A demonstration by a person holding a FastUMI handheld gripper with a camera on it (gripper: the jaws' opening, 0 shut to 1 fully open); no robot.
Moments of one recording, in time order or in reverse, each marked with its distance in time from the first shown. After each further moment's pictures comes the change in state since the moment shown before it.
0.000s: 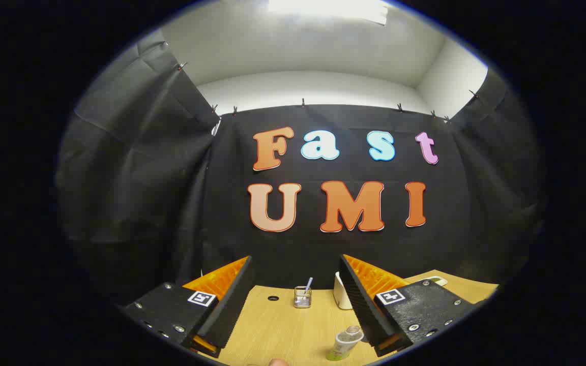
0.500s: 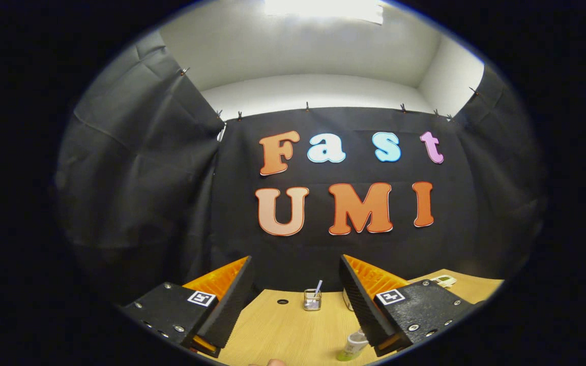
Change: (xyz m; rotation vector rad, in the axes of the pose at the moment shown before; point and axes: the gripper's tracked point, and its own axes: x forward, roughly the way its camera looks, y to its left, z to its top) arm -0.004 0.011 -0.004 0.045 -0.012 0.020
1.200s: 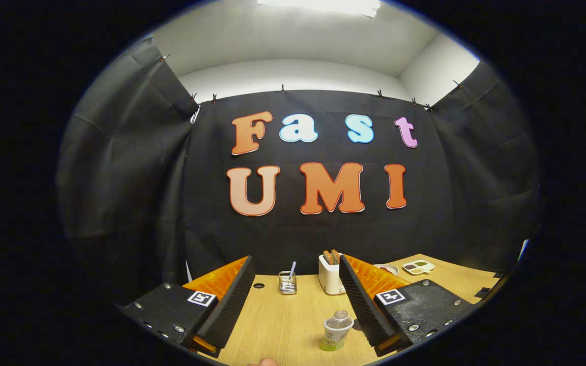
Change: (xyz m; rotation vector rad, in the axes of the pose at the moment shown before) arm -0.007 -0.046 -0.050 -0.021 0.122 -0.141
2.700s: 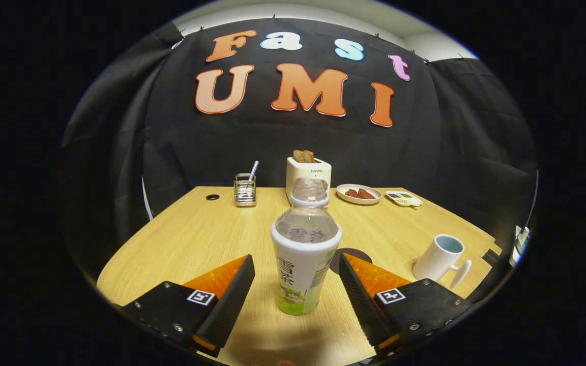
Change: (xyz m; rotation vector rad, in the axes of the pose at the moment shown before) arm 0.038 -0.074 -0.254 -0.100 0.422 -0.130
